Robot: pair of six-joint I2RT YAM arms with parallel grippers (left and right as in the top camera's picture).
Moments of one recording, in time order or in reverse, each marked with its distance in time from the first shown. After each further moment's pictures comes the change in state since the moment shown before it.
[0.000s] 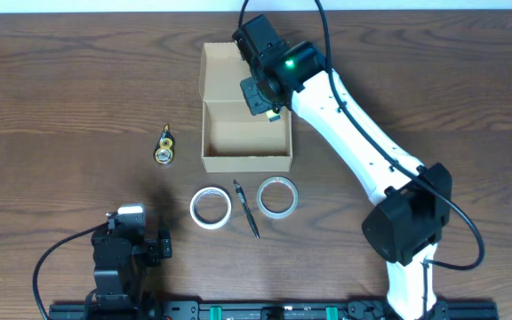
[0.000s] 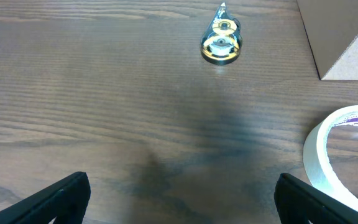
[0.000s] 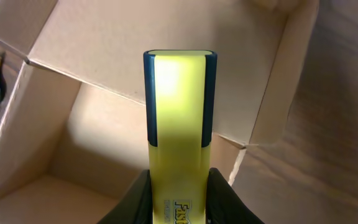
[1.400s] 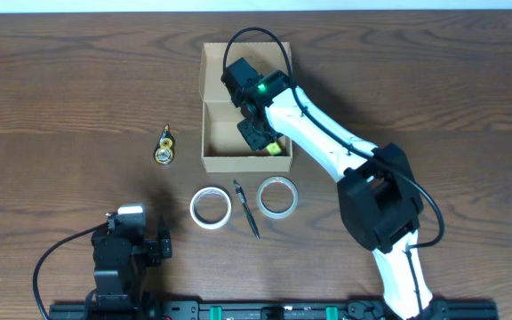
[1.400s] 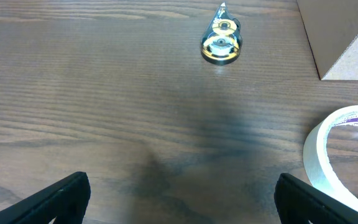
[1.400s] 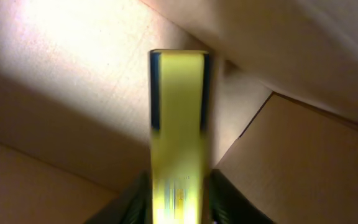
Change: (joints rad) left arm 0.000 0.000 0.000 0.000 0.000 0.000; right arm 0.047 0.127 -0.169 0.015 -0.012 -0.114
